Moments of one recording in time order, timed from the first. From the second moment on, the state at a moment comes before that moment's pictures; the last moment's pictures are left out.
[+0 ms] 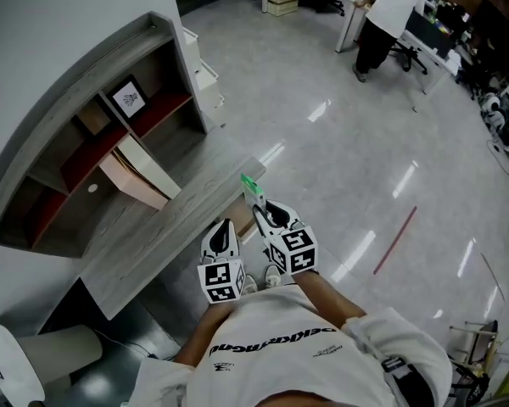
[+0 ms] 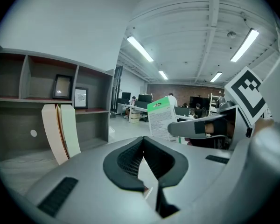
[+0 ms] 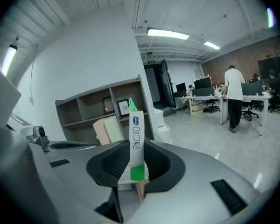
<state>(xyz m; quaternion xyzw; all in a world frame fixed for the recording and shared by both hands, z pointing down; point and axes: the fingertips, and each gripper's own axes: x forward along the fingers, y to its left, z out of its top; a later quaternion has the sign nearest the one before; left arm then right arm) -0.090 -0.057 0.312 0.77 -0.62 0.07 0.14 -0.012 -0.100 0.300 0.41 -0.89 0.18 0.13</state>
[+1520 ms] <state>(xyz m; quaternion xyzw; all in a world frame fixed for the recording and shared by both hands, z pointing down) -0.098 -0.074 0.269 0.77 -0.63 0.04 0.08 -0.012 -0.111 0.237 0.42 -0.90 0.11 0.07</state>
